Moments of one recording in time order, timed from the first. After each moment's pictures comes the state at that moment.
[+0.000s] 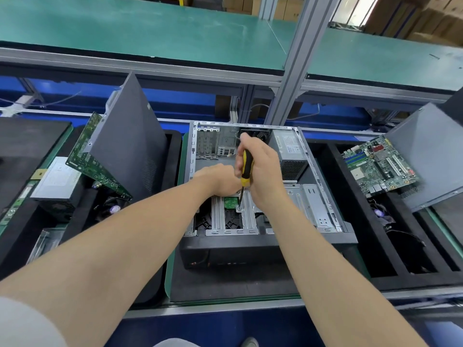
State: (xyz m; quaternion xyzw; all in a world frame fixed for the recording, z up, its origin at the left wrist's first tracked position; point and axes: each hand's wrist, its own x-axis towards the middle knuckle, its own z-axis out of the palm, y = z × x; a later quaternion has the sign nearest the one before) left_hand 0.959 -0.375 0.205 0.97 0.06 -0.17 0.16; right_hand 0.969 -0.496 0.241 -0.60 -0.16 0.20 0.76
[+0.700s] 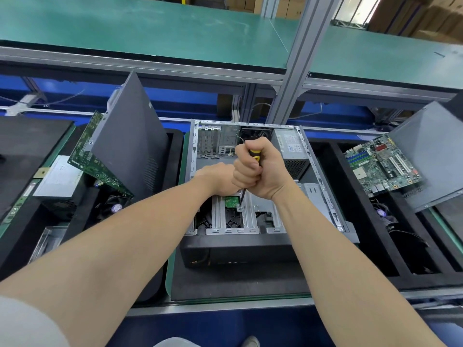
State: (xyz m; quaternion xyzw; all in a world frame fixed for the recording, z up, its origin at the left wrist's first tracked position) left_hand 0.963 -0.370 0.194 0.98 0.03 -0.14 0.15; right_hand 0.990 -0.503 0.247 -0.40 -0.28 0.51 0.71
